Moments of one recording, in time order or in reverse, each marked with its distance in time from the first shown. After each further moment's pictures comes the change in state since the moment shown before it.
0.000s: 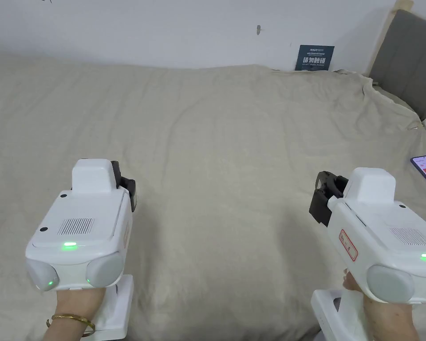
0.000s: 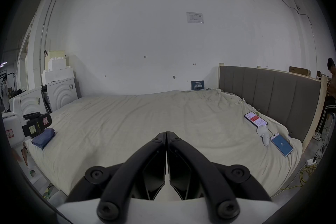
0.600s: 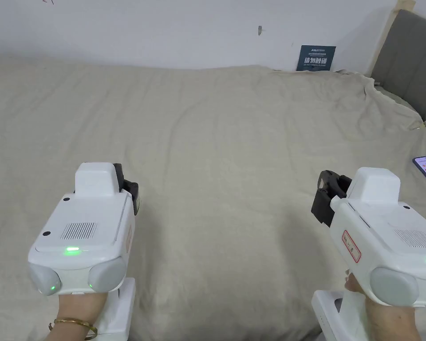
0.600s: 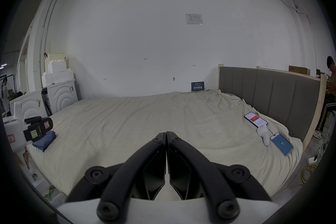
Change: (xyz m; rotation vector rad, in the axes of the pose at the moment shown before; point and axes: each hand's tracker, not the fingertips) left arm 0.002 -0.003 0.003 0.004 -0.007 -0.005; right arm 0.000 0.001 0.004 0.014 0.000 -0.012
